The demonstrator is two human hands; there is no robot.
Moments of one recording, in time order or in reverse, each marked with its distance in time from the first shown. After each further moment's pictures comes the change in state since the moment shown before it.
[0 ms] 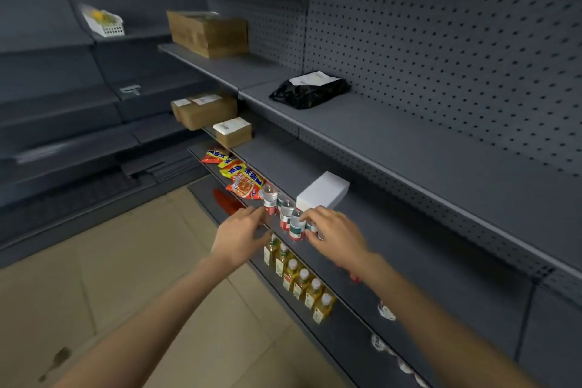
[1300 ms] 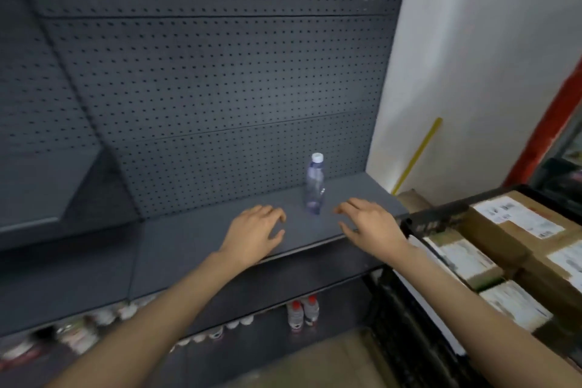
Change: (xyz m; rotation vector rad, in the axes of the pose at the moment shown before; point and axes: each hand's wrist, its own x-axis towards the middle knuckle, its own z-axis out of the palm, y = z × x) left_hand -0.240 0.694 0.106 -0.326 -0.208 1.277; right_hand -0.780 0.115 -0.238 -0.503 0.365 1.051
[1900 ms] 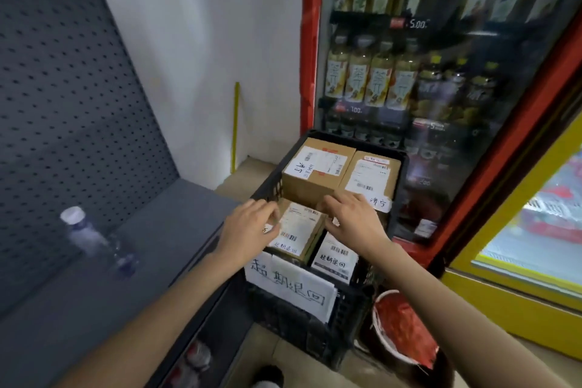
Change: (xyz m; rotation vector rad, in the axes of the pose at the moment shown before) left_hand 0.203 0.239 0.166 -0.323 -0.146 0.592; right_hand -0.171 0.203 -0.043 -0.236 0.048 0.738
